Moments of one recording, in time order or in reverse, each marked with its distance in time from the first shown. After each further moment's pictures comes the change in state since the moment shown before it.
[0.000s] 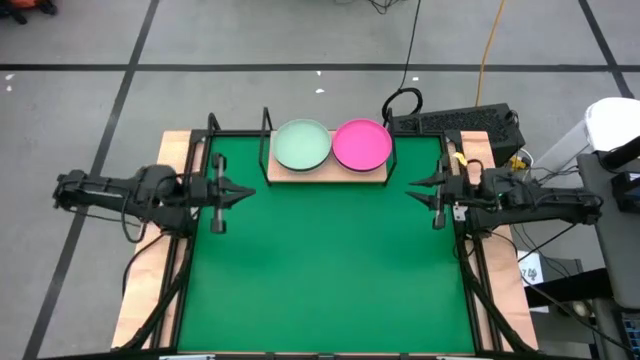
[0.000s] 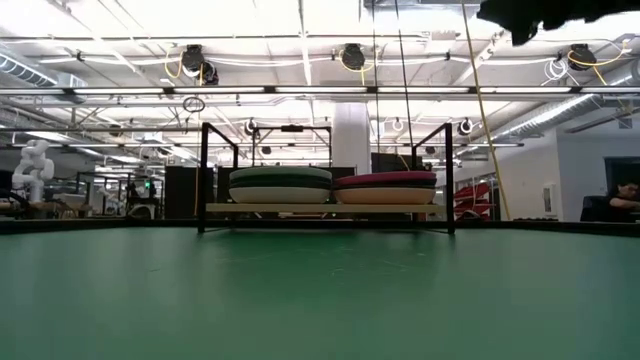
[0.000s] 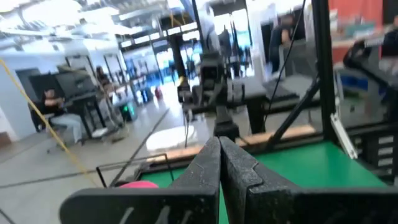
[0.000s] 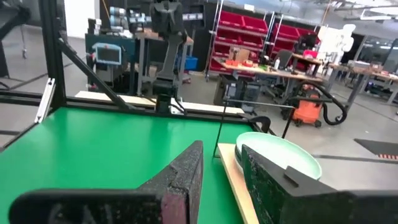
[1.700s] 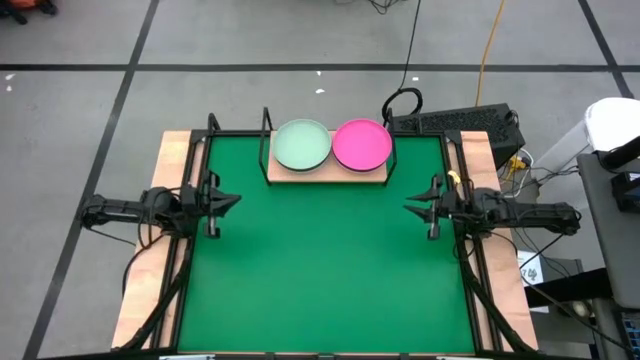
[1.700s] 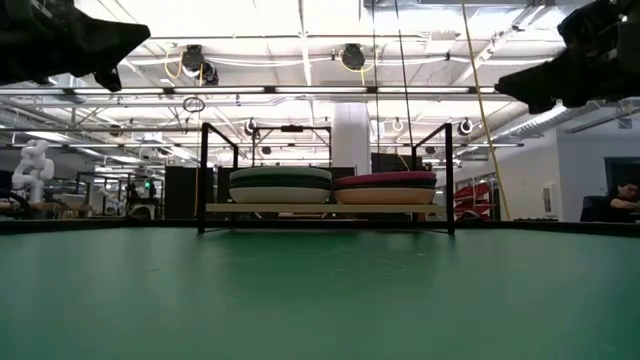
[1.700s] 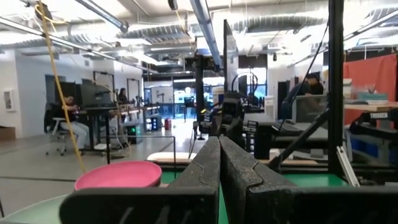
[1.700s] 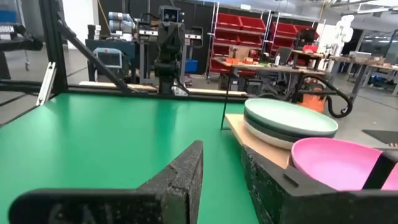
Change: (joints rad) left arm 0.039 -0.618 -0.638 0.238 -0.026 -0.158; right arm 0.000 -0.393 -0.427 0.069 0.000 0.055
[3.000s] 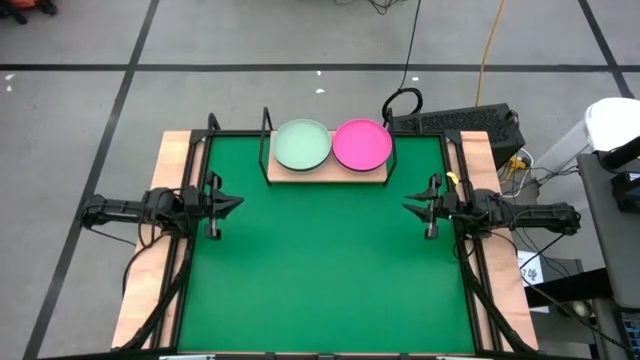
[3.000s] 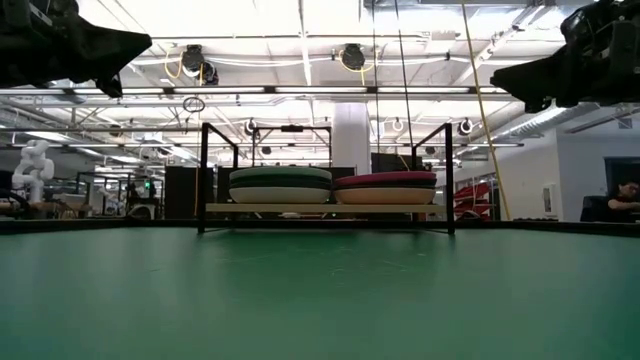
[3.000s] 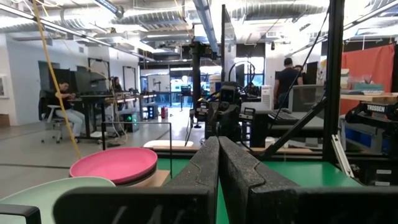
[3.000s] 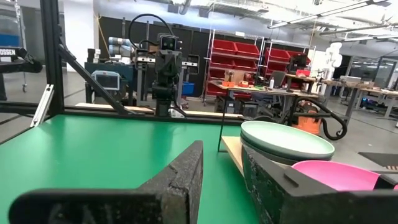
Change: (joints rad) left arm -0.001 0.001 0.000 -0.054 0.008 -0.021; right arm 0.000 0.006 -0.054 0.189 0.004 -0.033
